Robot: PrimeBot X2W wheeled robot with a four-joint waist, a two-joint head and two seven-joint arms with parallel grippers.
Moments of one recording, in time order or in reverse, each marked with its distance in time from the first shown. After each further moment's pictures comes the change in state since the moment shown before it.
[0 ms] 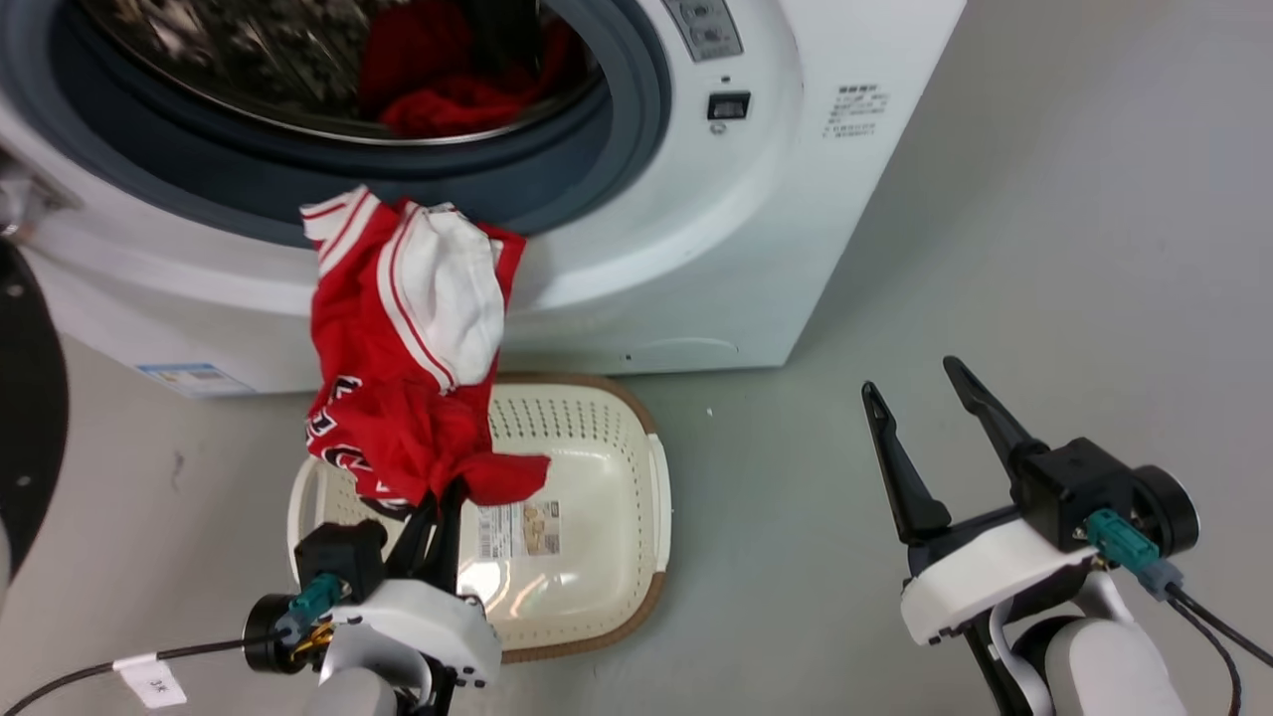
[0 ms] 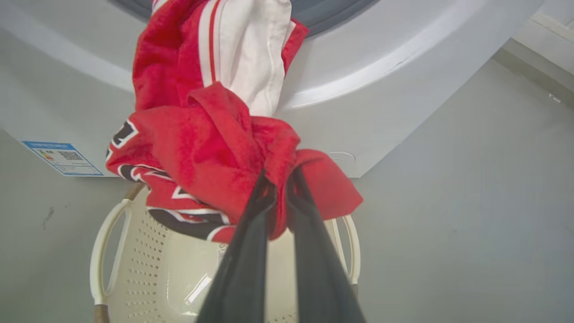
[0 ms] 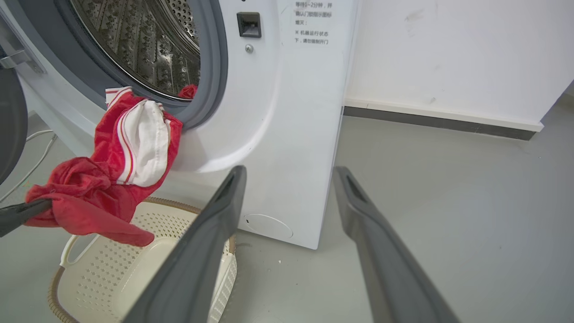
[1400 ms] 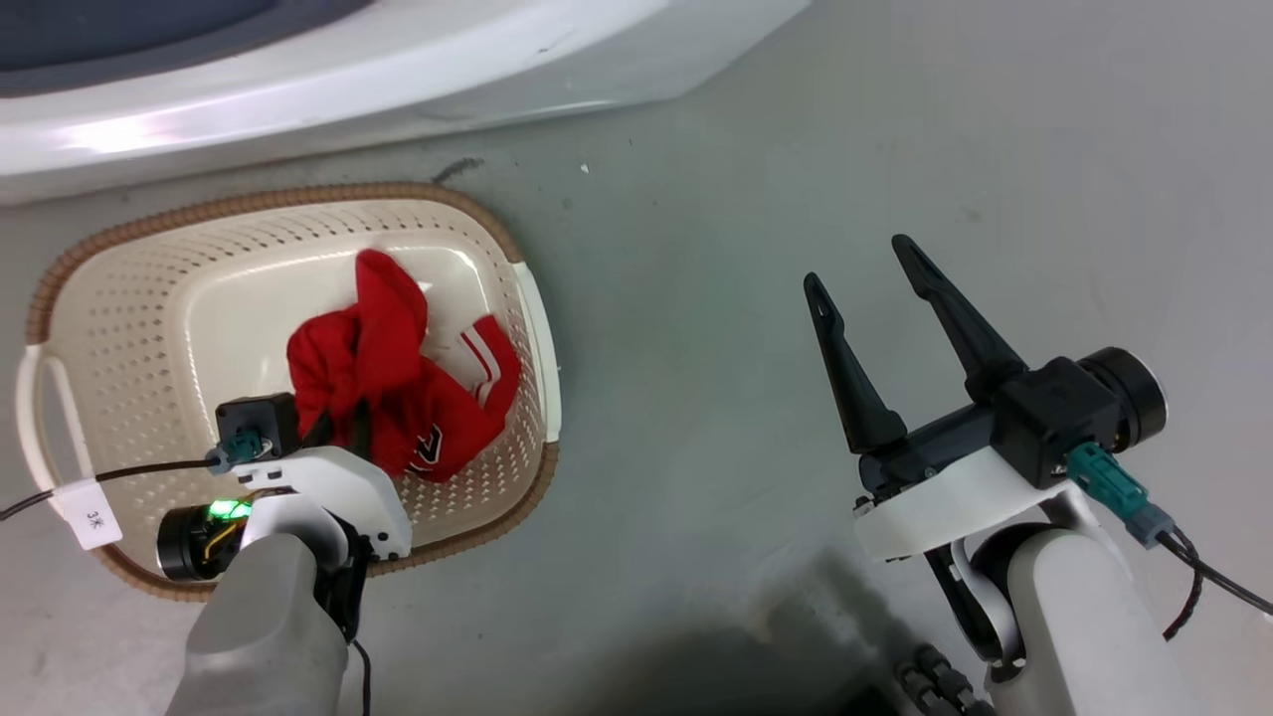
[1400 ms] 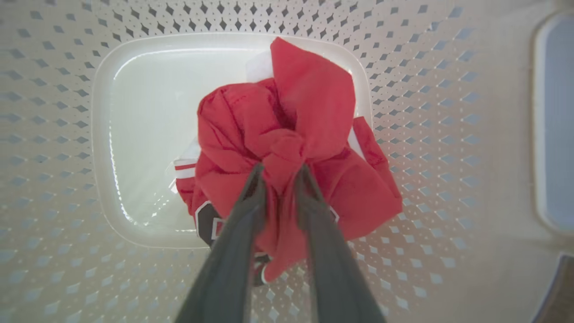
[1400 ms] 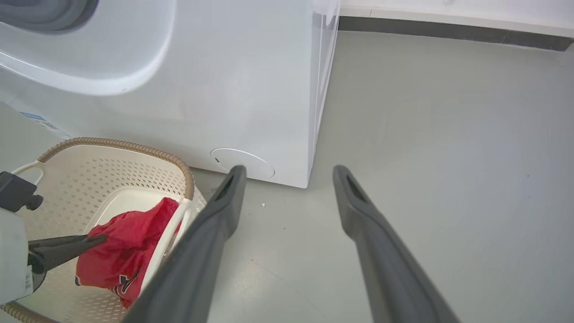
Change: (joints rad) left arm -0.454 -0.001 0.248 0.682 0.169 -0.089 -0.003; right arm -0.179 0.000 0.094 -0.001 0.019 0.000 -0.081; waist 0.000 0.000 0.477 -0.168
